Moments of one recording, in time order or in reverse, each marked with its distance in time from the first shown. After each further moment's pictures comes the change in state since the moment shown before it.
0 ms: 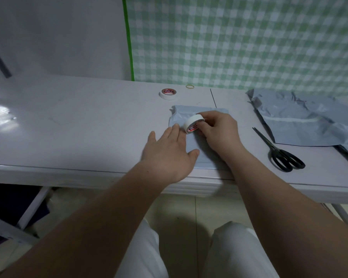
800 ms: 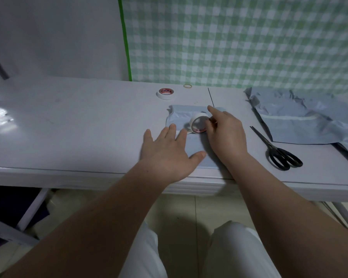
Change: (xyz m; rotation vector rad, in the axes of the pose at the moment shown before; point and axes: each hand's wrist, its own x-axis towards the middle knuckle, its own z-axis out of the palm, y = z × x) left_hand -0.003 0.007 -0.005 0.049 -0.047 -0.042; right_hand -0.008 0.015 -0.012 -0.376 0.115 -0.172
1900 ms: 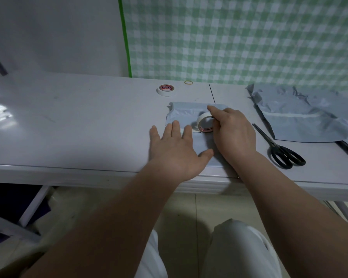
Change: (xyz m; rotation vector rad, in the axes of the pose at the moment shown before) left_hand 0.006 0.017 0.007 -0.019 0.061 -0.042; right_hand -0.001 0.010 -0.007 -0.219 -0.020 -0.069
